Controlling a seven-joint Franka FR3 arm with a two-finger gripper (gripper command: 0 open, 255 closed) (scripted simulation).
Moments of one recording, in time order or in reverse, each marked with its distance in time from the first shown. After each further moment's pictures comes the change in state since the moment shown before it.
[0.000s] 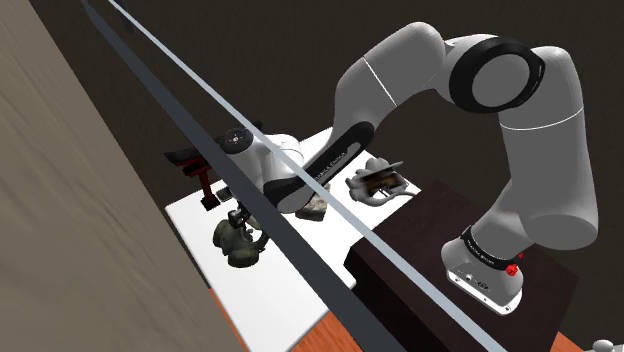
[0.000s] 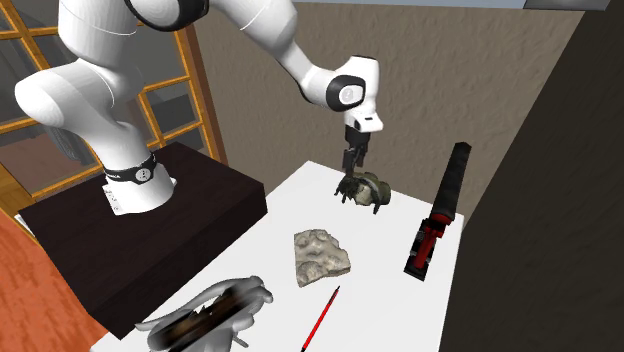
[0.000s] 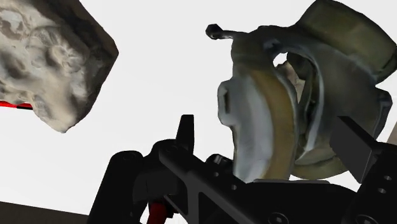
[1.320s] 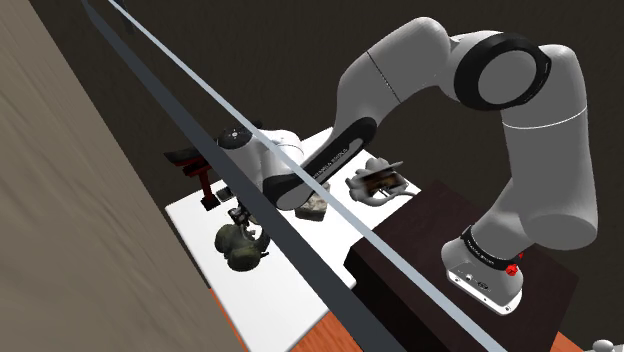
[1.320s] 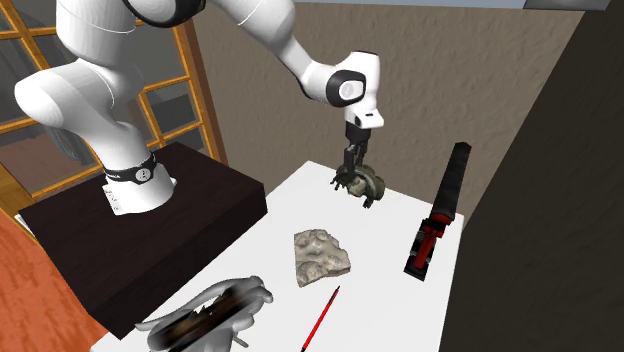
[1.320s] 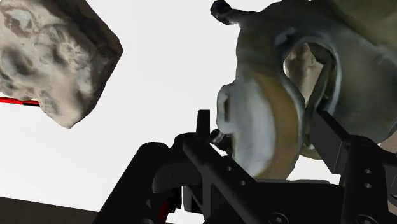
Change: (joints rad) arm -0.008 -0.021 0.010 -0.003 0.012 -0.019 -0.010
